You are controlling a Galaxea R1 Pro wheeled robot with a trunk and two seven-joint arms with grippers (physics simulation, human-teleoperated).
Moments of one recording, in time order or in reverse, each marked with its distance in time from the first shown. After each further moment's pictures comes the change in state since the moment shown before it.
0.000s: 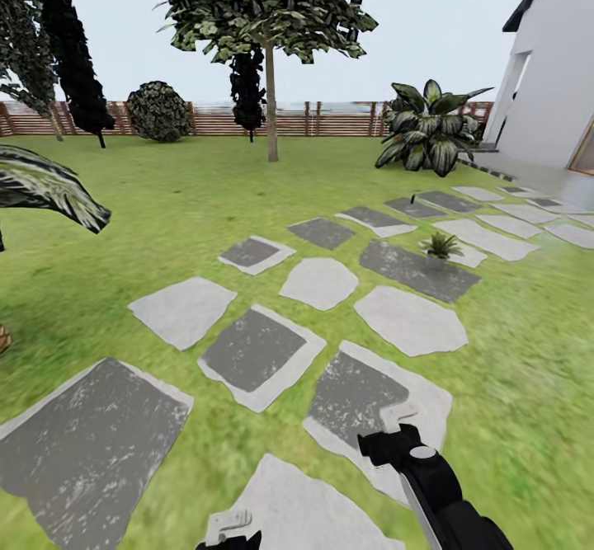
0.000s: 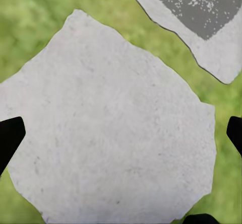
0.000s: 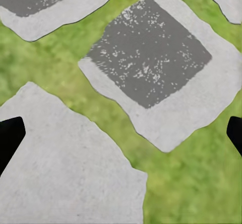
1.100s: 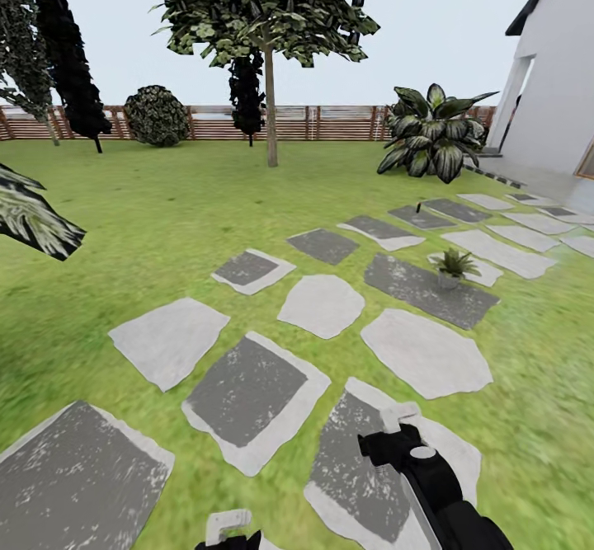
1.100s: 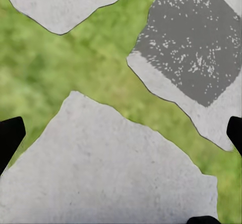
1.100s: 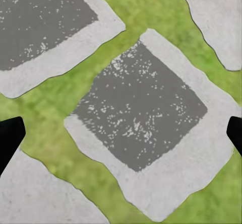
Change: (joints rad) left arm 0.000 -0.002 -0.001 0.000 -0.006 -0.007 0.011; right arm 0.000 0.000 -0.001 0.000 0.000 0.000 0.000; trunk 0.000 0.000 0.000
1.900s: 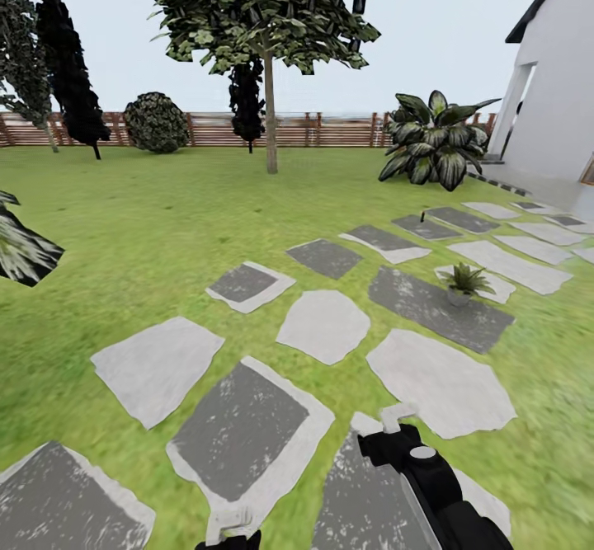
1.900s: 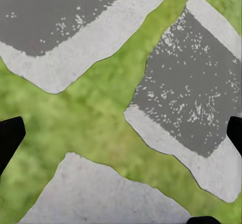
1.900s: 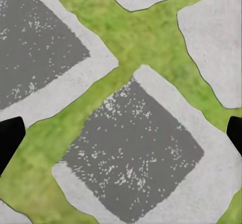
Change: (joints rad) left arm 0.000 0.000 0.000 0.000 0.000 -0.001 0.000; right arm 0.000 0.000 0.001 0.001 0.000 0.000 0.000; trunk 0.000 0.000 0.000
